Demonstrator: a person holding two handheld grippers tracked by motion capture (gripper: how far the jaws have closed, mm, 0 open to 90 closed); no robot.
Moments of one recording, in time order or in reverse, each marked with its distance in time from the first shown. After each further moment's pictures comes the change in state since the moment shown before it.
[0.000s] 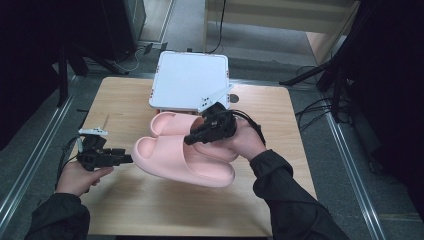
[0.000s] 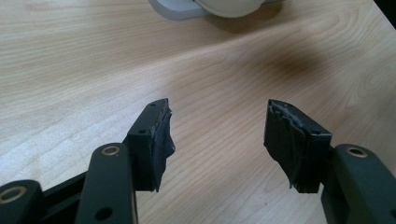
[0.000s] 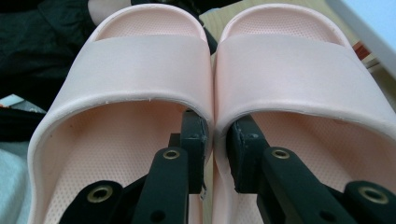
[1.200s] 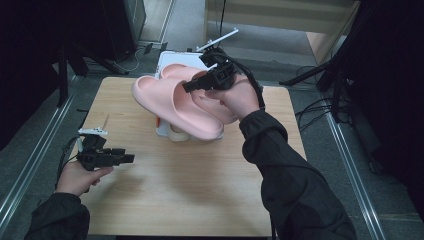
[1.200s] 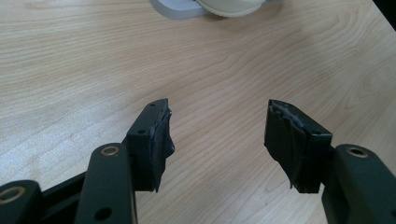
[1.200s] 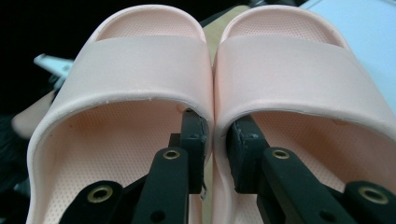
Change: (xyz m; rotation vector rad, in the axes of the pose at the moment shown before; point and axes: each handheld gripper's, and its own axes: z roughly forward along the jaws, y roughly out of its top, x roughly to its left) left arm 0.001 0.000 0.000 -0.009 -0.004 -0.002; right arm -0.039 0.092 -0.046 -0.068 -0.281 0.249
